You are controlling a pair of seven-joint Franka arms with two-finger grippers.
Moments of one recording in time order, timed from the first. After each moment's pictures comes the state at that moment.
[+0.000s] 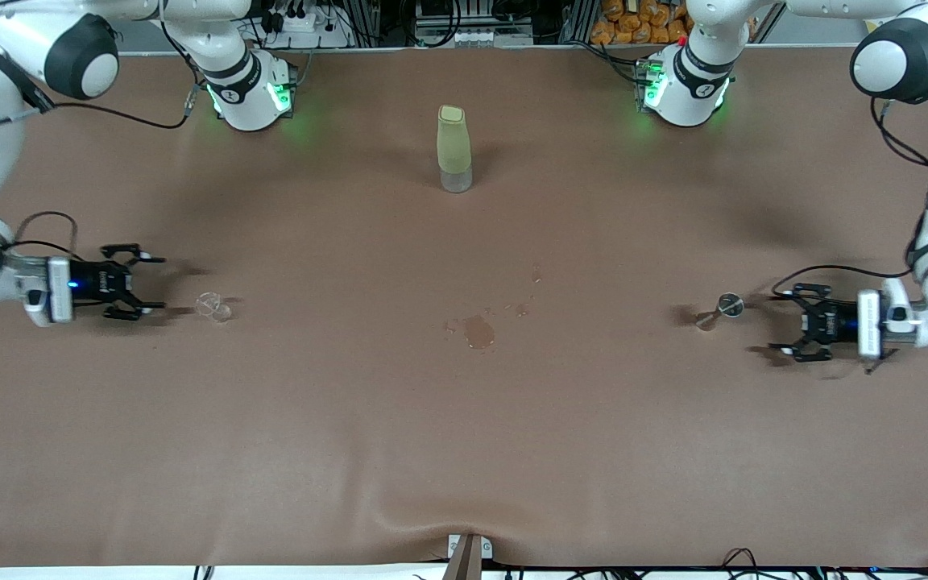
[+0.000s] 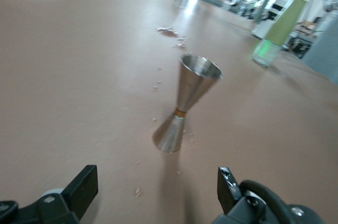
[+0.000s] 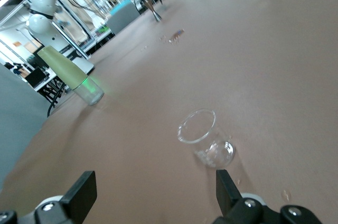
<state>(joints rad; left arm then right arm) 0.52 0.93 -0.03 -1.36 -0.79 1.48 2.06 -0.08 0.77 -0.62 -1.73 1.04 1.26 -2.09</state>
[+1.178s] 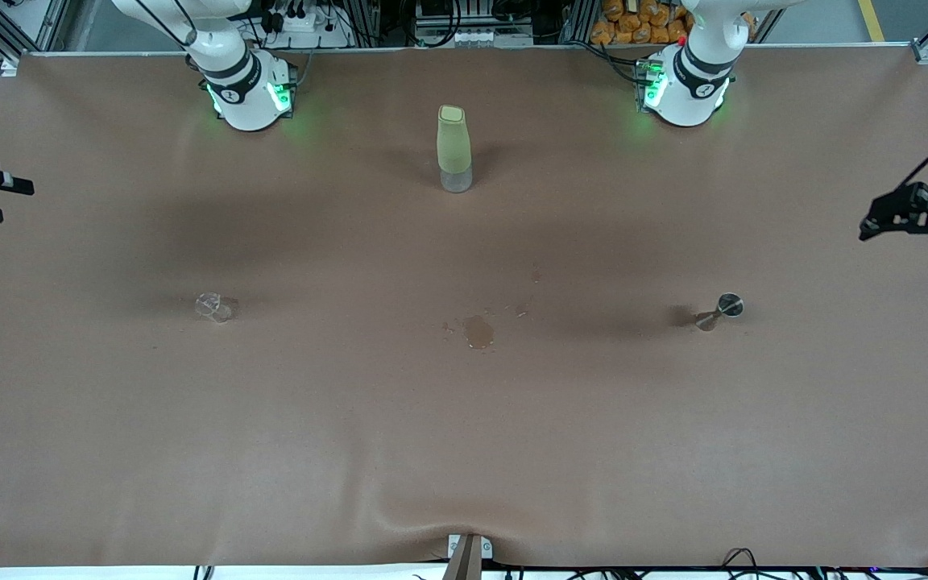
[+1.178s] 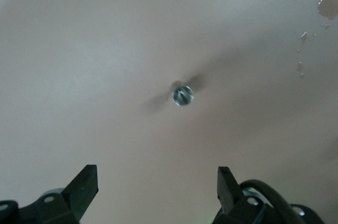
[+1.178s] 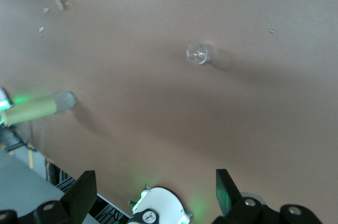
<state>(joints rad) 0.08 0.21 -0.06 -1.30 -0.02 1.40 0.44 0.03 0.14 -0.45 -1.54 0.33 1.26 -0.63</state>
